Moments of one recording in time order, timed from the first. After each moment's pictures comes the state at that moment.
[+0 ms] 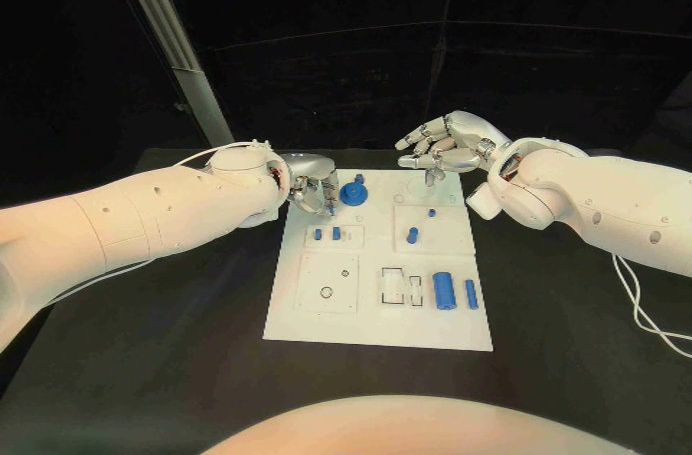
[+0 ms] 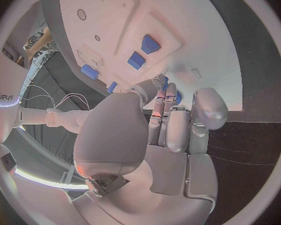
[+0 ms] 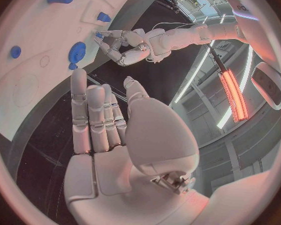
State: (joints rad) left arm 1.27 -0.56 -0.13 1.14 -1.42 -0.03 0.03; left_hand 1.39 -0.12 0.54 -0.06 0.05 1.08 0.13 0.15 0.07 1.15 0.07 0.21 0.07 1.47 -0.02 1.36 1.08 0.12 1.46 0.08 1.00 1.23; right arm 1.25 -0.73 -0.04 1.29 -0.74 -0.17 0.25; right_hand 1.40 0.00 -0.07 0.13 0.35 0.79 0.19 0.24 0.08 0.90 0.10 0.81 0.53 1.26 0.02 0.98 0.80 0.18 1.10 0.13 0.84 0.45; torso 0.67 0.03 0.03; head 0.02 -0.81
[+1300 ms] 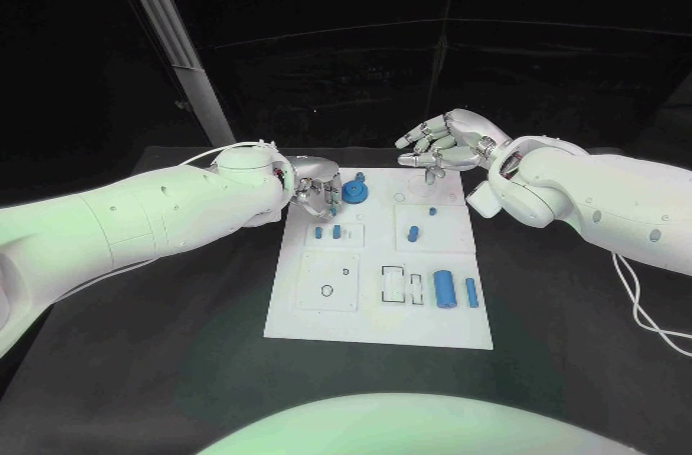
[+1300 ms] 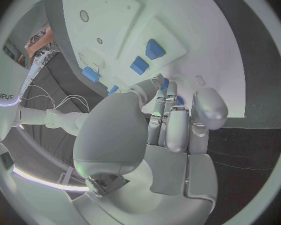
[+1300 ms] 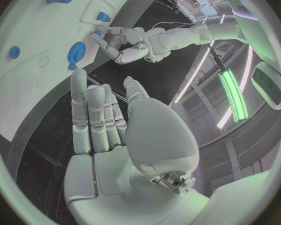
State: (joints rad) left arm 1.27 -0.54 -0.14 1.14 -1.42 0.00 0.03; left_hand 1.38 -0.13 0.54 -0.06 0.05 1.09 0.13 0.14 0.07 1.17 0.06 0.20 0.07 1.47 -0.02 1.36 1.08 0.12 1.46 0.08 1.00 1.24; right arm 1.25 -0.72 -0.04 1.29 -0.74 -0.17 0.25; right_hand 1.40 0.00 -0.07 0.13 0.35 0.79 0.19 0.24 0.08 0.90 0.10 0.81 0.53 1.26 0.02 0.98 0.80 0.18 1.10 0.13 0.84 0.45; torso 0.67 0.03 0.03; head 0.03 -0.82
